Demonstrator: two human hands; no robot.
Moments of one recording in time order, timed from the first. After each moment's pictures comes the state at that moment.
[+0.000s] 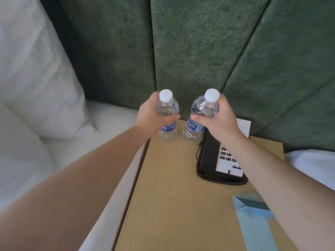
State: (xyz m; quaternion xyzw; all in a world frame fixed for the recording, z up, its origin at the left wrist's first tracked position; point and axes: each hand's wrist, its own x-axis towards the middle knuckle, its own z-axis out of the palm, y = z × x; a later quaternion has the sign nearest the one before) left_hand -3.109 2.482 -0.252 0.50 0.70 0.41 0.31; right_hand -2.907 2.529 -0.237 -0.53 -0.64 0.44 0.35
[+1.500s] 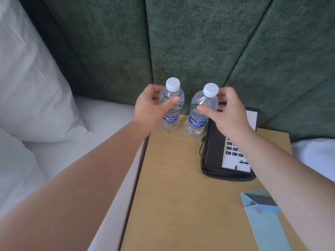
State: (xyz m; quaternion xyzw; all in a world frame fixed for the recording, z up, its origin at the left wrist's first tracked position) left_hand -3.110 2.495 -0.260 0.43 0.68 0.48 0.36; right_hand -2.909 2.531 -0.243 -0.57 -0.66 0.37 0.33
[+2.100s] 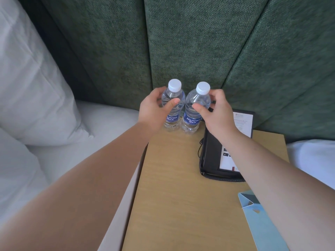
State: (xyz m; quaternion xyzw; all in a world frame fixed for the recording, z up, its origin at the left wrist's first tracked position) left_hand -3.103 2.505 -0.265 0.46 0.67 0.46 0.35; right_hand -2.928 2.533 -0.244 -0.58 -0.65 0.35 0.33
